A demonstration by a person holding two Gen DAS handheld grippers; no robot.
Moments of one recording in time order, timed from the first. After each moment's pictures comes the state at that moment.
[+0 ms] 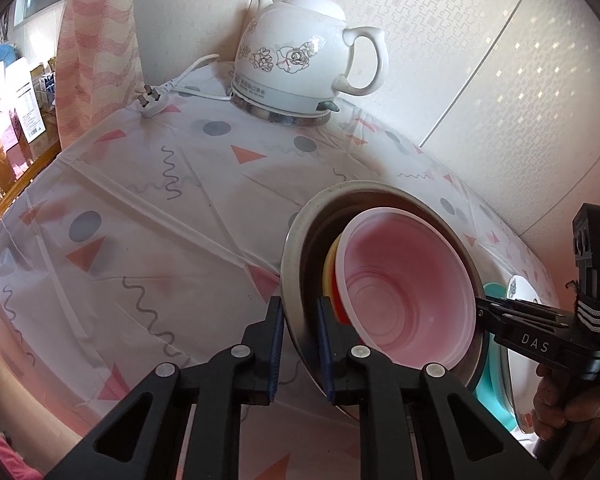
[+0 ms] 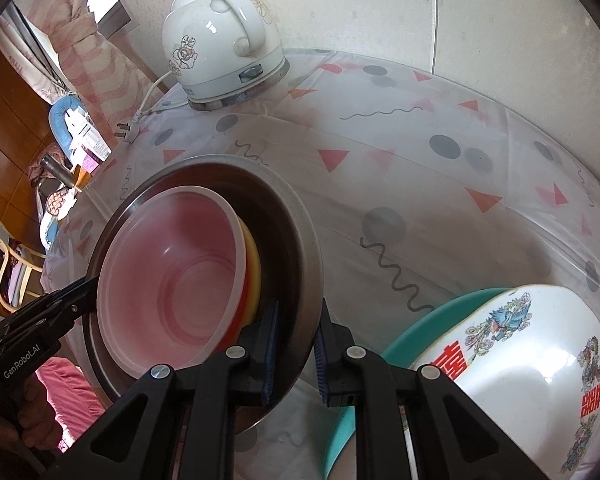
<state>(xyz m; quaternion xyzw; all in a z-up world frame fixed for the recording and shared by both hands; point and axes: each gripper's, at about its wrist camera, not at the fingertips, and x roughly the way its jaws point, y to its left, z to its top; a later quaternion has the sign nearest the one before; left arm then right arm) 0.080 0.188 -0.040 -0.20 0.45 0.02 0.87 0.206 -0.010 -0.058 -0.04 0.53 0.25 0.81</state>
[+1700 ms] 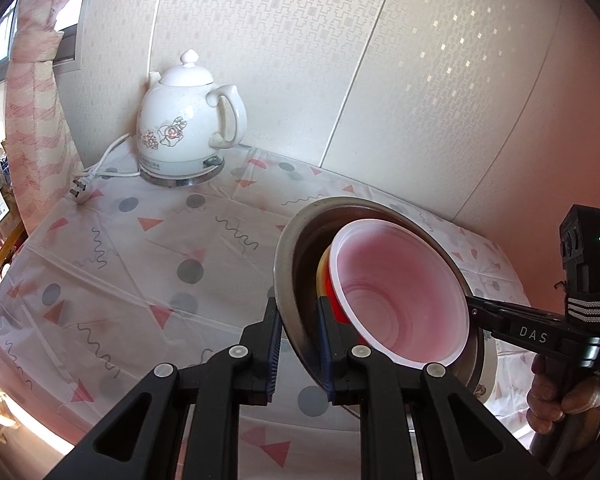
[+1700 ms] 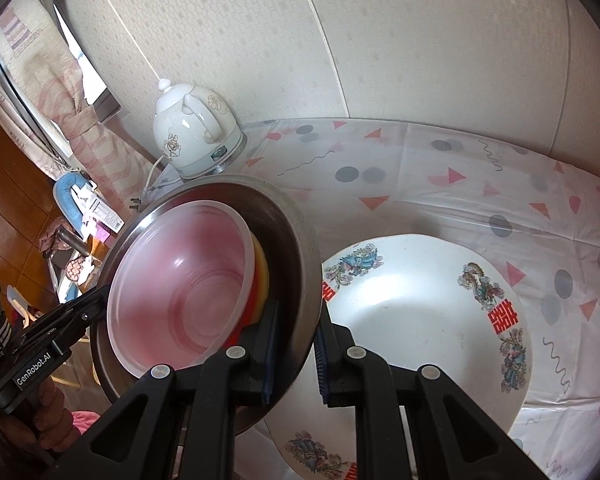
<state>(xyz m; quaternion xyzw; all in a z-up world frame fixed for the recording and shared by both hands) 0.062 0.102 0.039 -0.12 0.39 -0.07 0.91 0.155 -0.121 0.005 0.07 0.47 0.22 0.85</state>
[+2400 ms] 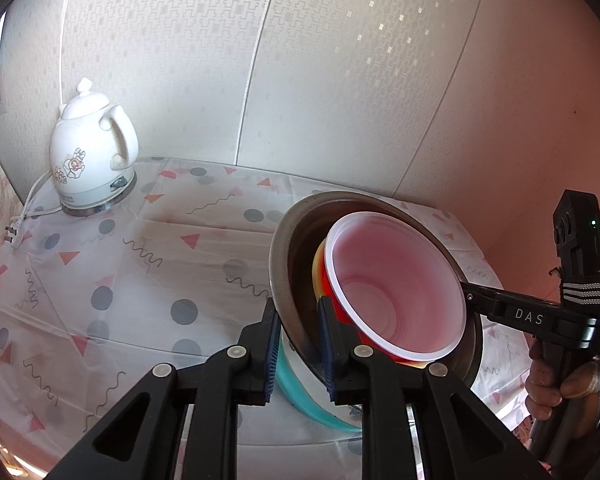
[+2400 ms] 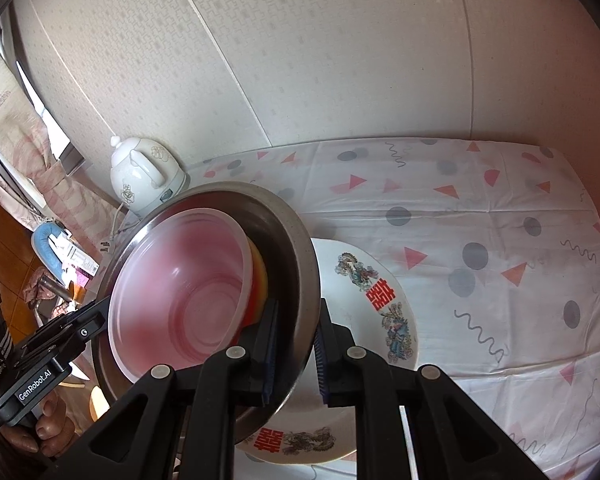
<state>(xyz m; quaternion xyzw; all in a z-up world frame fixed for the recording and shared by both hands) 0.078 0.022 0.054 -0.08 0.39 -0.16 0.90 0.128 -0.207 0.020 0.12 0.45 0.14 0.88</state>
